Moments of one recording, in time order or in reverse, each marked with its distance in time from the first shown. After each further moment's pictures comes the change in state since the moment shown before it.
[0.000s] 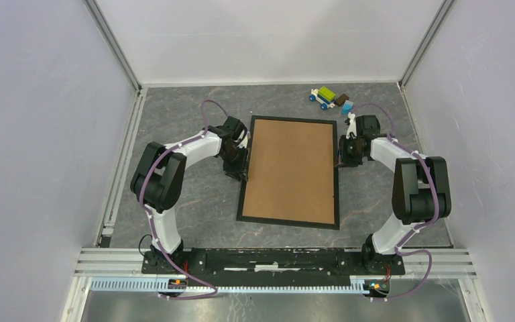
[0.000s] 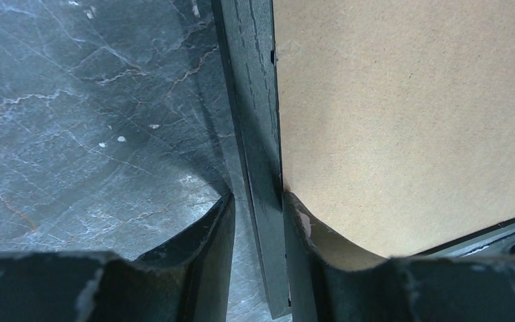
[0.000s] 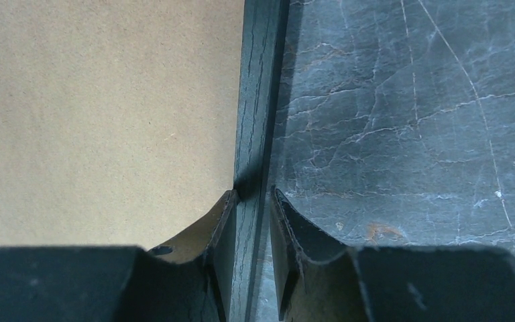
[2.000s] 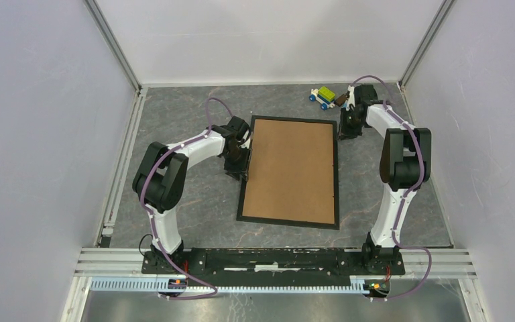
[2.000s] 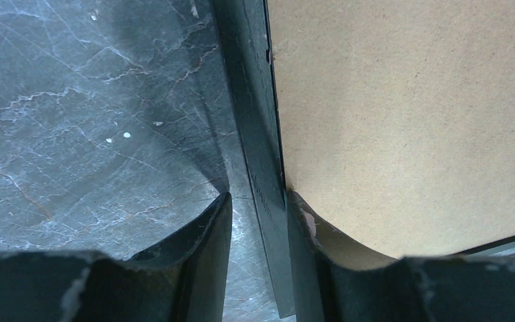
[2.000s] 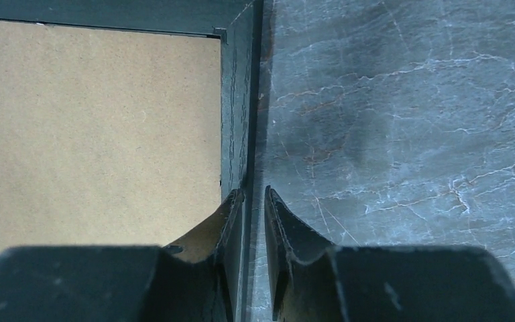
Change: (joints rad) left arm -0.031 0.011 0.031 -0.042 -0.076 0.017; right arm -0.031 0.378 0.566 -0.201 0.045 -0.019
